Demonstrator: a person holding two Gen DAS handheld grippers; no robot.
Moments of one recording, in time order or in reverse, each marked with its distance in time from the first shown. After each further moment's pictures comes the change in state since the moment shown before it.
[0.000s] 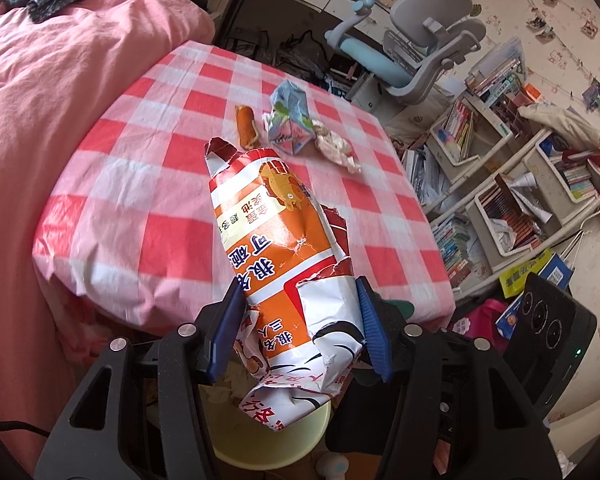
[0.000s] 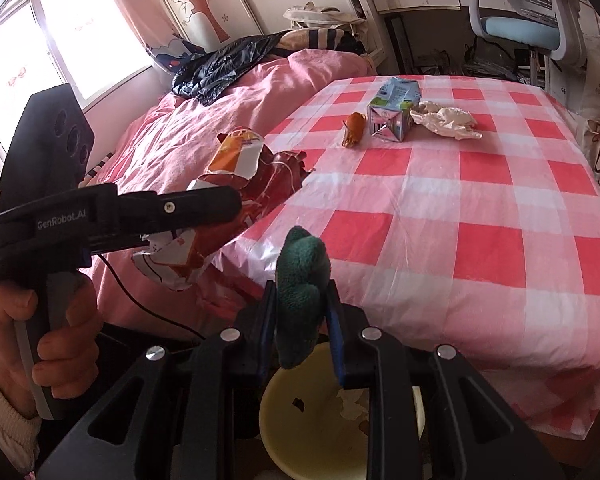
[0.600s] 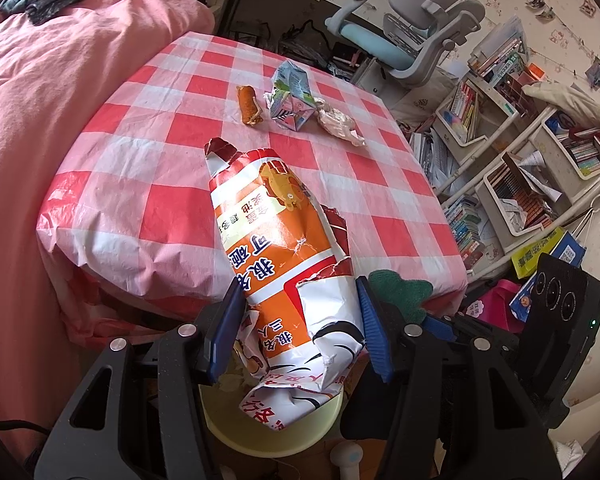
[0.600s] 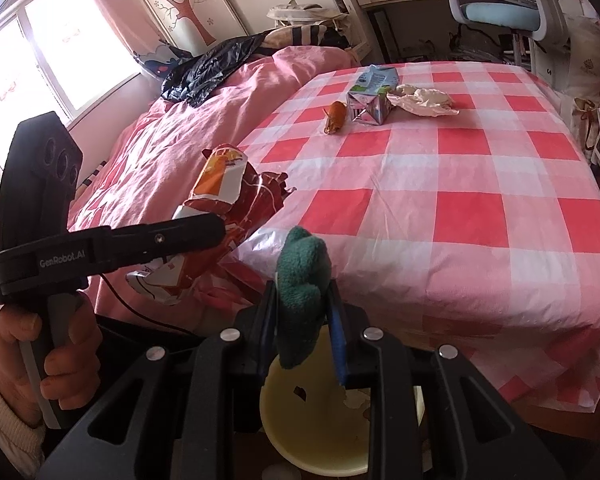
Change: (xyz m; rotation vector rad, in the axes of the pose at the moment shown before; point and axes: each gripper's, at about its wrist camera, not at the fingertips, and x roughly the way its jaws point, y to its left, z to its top) left arm 0.002 -0.006 -0.020 0.034 0.031 0.043; right arm -0.007 -0.011 -0.013 0.058 0.009 -0.011
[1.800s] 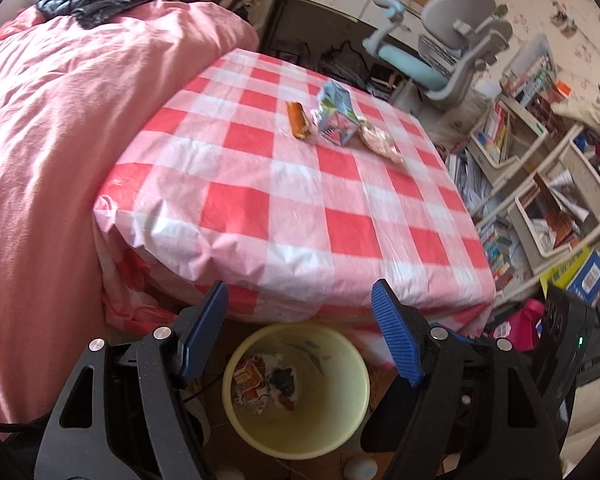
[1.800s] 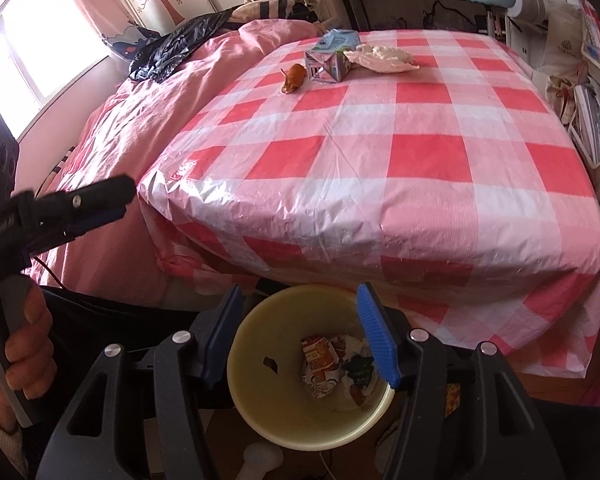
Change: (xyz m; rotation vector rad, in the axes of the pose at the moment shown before) left arm -0.022 0.011 -0.015 -0.068 -0.095 0.141; right arm 0.006 -0.011 -0.020 0.010 0.060 -0.121
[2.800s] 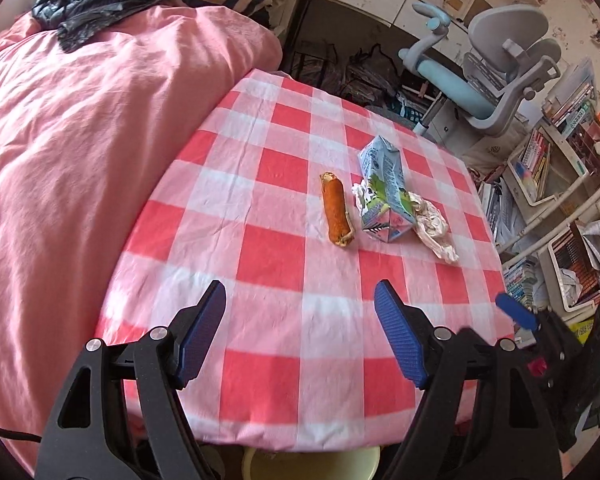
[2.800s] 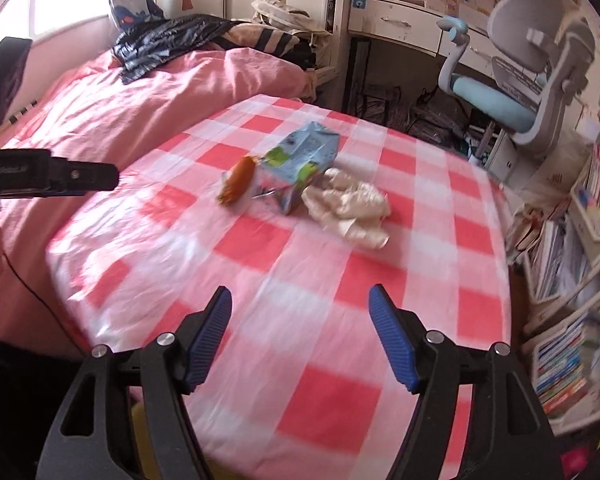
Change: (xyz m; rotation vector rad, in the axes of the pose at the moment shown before) left arm 0.079 0.012 0.143 -0.023 0.043 0.076; right arm 0.045 -0.012 0.145 -0.285 -0.074 -0.298
